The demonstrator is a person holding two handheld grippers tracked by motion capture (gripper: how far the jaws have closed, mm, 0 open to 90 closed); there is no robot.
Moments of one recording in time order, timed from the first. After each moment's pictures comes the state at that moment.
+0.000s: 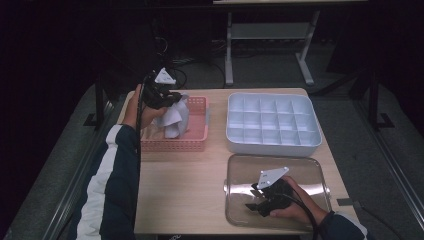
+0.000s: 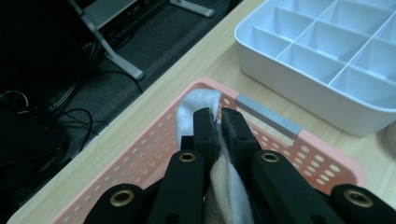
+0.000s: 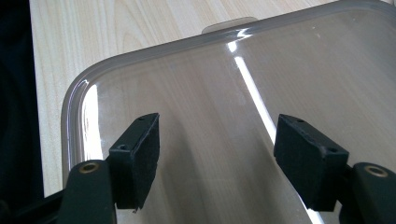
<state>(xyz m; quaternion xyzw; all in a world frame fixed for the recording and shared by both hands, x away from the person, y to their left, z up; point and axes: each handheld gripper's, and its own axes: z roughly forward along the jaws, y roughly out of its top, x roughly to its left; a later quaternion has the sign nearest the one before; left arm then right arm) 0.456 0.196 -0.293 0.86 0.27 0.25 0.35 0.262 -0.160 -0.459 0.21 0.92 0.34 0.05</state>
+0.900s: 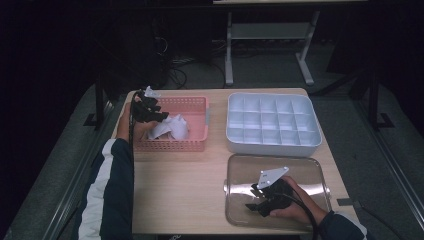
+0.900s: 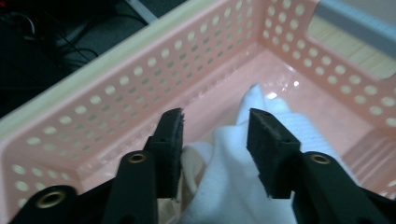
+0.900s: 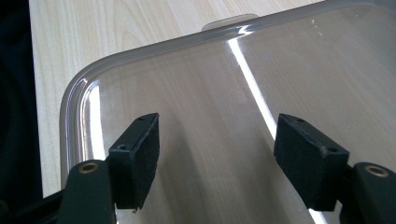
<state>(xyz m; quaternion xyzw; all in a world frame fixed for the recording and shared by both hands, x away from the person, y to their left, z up) 0.470 0.245 -0.363 0.85 0.37 0.24 0.31 0.263 -0.161 -0.461 0.21 0.92 0.34 0.04</state>
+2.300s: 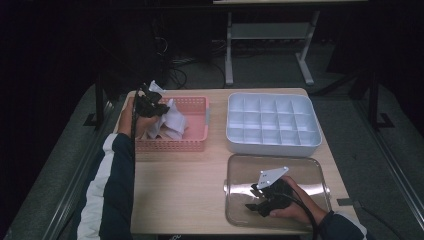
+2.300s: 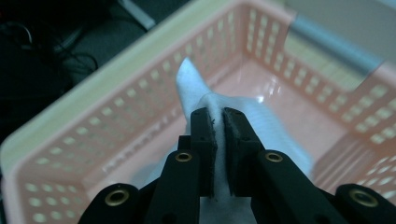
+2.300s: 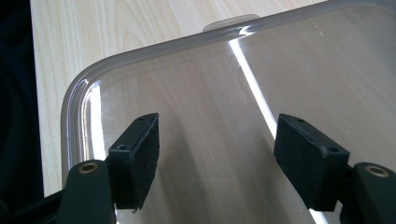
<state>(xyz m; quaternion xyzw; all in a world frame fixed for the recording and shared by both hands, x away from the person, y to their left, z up) 0.467 0.232 -0.336 0.85 0.35 0.24 0.30 0.263 -0.160 -0.461 0.21 0.91 0.34 0.04</state>
